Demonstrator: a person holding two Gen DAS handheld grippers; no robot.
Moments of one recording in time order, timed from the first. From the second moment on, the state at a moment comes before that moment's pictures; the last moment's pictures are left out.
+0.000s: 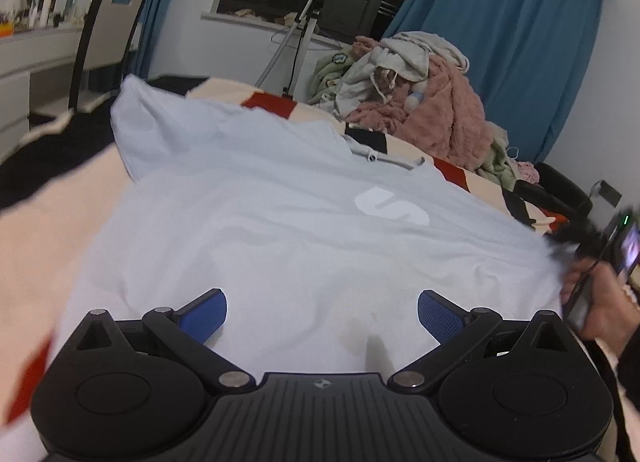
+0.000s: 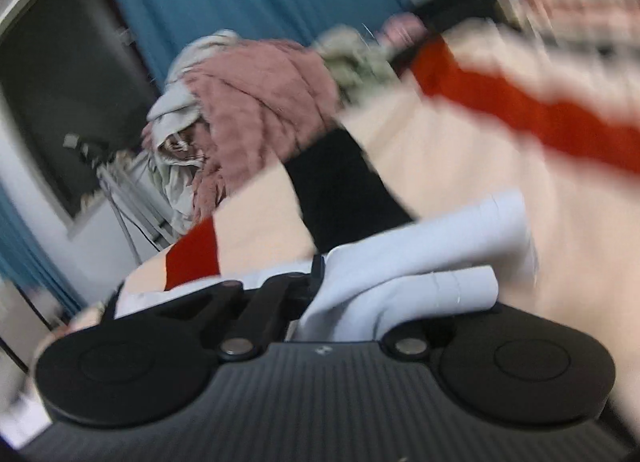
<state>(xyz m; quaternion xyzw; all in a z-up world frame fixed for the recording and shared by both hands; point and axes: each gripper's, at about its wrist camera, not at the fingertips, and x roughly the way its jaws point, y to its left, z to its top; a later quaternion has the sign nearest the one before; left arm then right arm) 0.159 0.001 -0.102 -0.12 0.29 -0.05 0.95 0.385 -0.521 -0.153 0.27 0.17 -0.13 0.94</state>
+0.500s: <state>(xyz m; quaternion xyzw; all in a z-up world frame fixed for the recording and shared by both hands) 0.138 0.080 -0.054 -0.06 0.25 -0.01 0.97 0.444 -0.239 -0.032 -0.12 0.16 -0.15 0.97</state>
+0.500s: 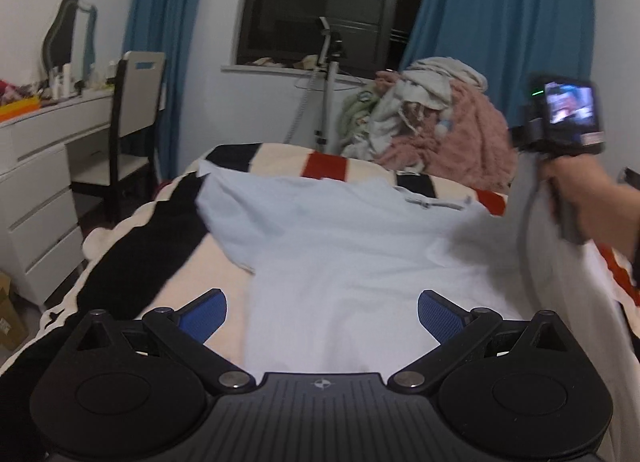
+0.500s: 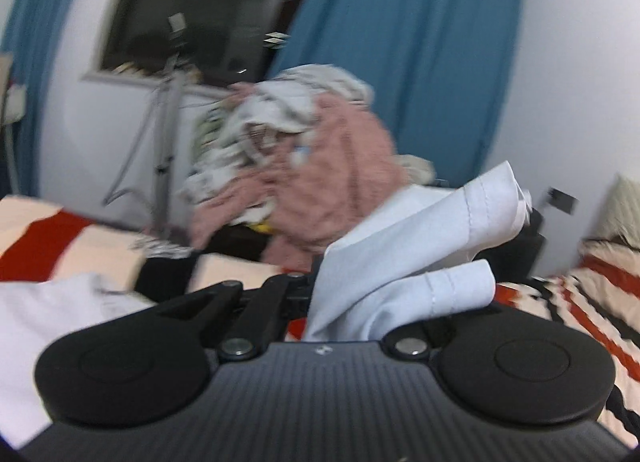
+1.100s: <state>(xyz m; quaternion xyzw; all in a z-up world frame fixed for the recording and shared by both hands) 0.178 0.107 -0.099 -0.09 0.29 0.00 0.95 0.424 -0.130 -0.086 -0.02 0.21 0.05 0.98</state>
